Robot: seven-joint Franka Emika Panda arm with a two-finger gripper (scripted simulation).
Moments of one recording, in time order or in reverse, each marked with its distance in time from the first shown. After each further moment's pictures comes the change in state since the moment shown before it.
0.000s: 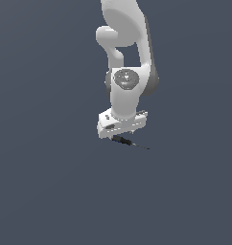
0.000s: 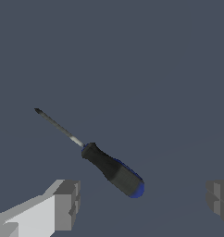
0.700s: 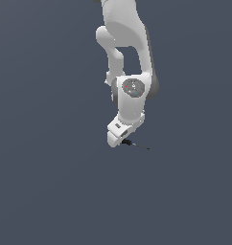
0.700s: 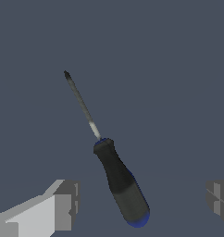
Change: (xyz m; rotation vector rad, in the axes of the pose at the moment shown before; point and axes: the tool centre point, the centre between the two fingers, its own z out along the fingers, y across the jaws) arm -0.001 -0.025 0.036 -0.009 0.007 -0.440
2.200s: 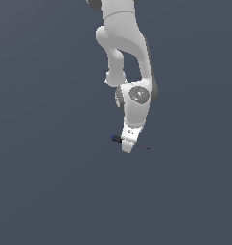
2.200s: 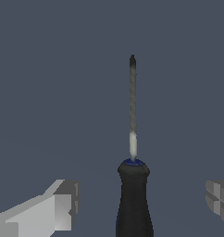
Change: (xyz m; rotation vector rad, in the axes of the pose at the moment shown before) arm 0.011 -0.031 0.041 -0.004 0.024 -0.475
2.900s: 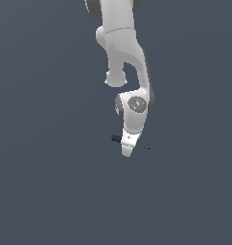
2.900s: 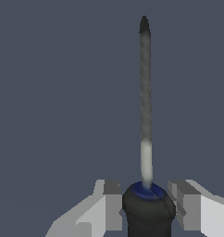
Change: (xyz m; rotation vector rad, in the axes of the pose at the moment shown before) arm 0.000 -0.001 0.043 0.002 -0.001 -0.004
